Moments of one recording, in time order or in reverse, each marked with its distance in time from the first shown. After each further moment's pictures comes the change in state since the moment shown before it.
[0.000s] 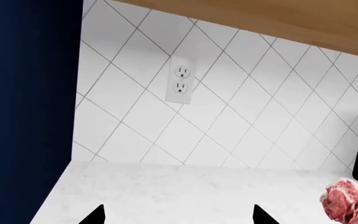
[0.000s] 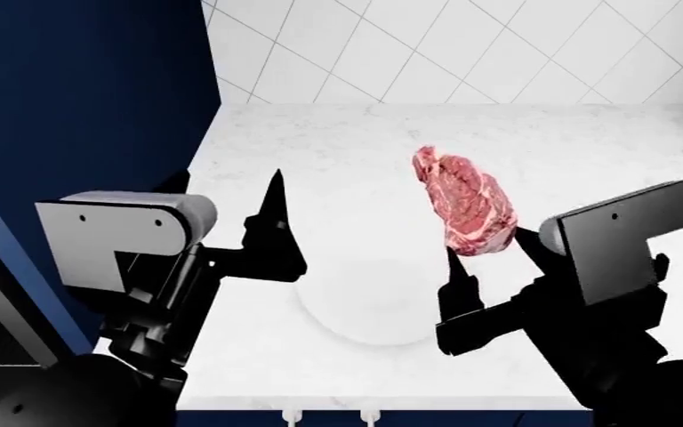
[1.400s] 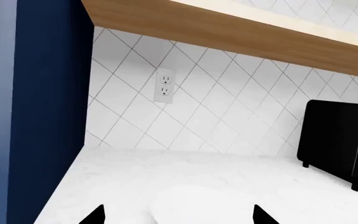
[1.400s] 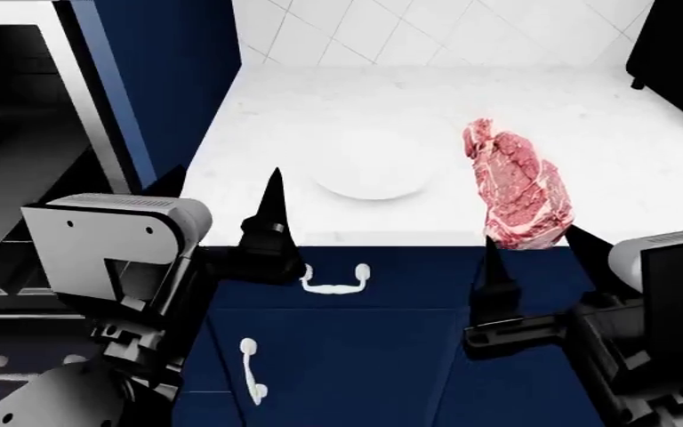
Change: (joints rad) left arm -0.002 -0.032 0.018 0.027 -0.026 0.029 -0.031; right arm -0.163 0.060 0.131 -0.184 -0.055 -0.139 0.105
